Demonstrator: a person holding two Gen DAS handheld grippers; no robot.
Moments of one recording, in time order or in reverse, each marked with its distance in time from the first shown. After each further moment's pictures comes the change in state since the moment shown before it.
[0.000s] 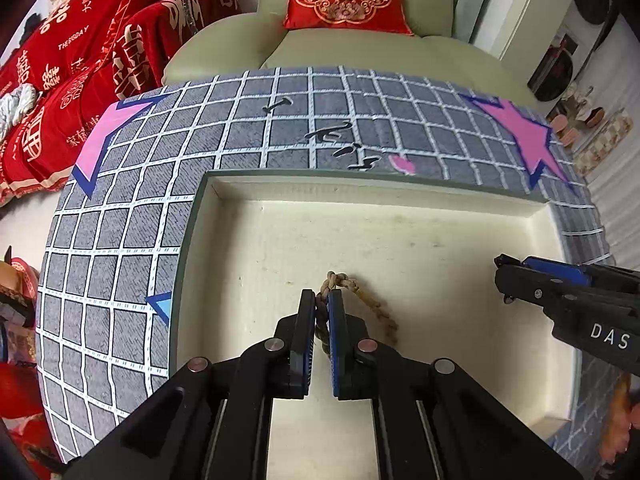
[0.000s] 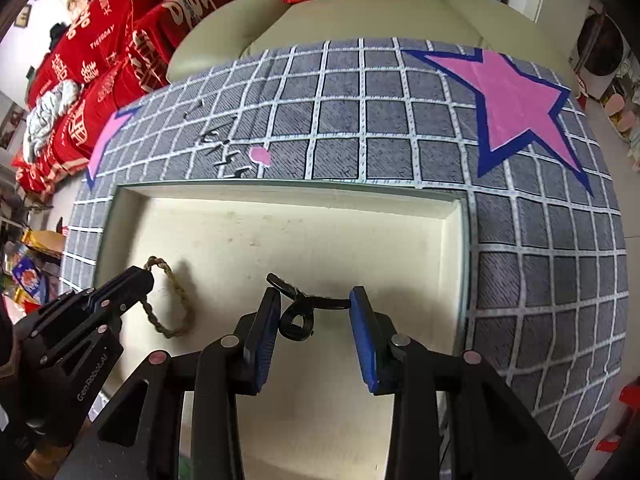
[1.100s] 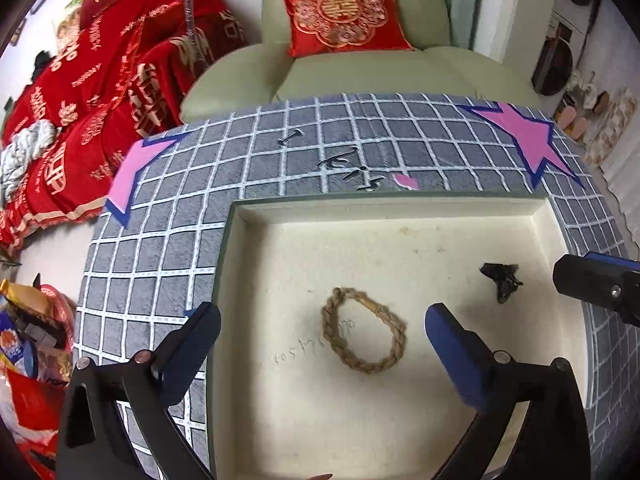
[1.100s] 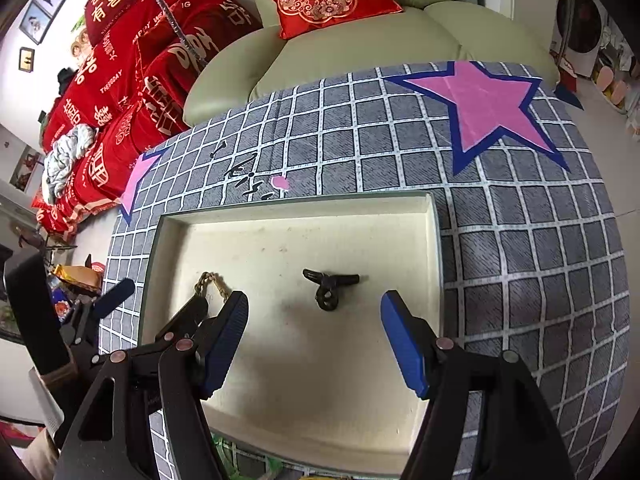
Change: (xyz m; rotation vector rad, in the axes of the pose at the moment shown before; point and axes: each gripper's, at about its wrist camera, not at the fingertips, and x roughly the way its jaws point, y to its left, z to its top) left arm -0.027 -0.009 -0.005 0.078 -0.084 0.080; right arm -0.058 -0.008 -0.020 0.110 -0.113 0.087
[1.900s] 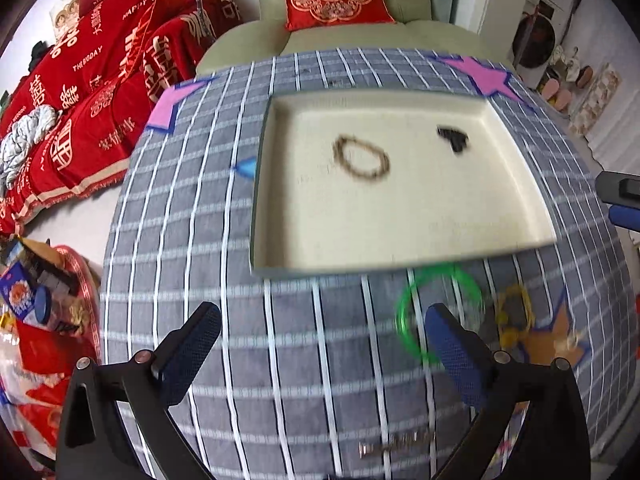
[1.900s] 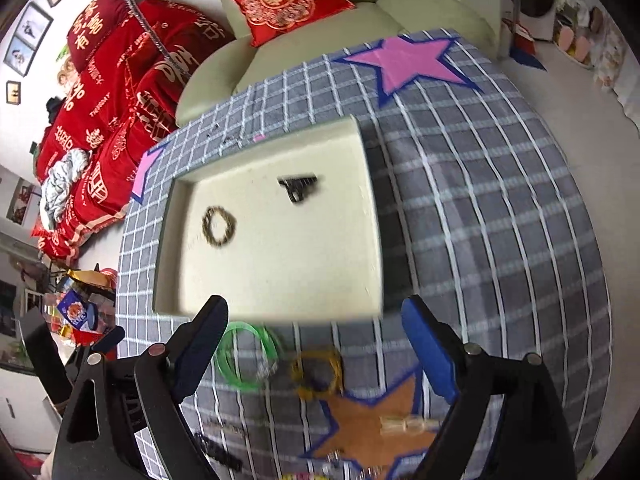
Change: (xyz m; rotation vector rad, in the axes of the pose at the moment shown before) left arm -0.089 0.018 -0.124 0.032 0.084 -0.020; right arm -0.085 -0.027 -0.104 0.132 -0.003 -0.017
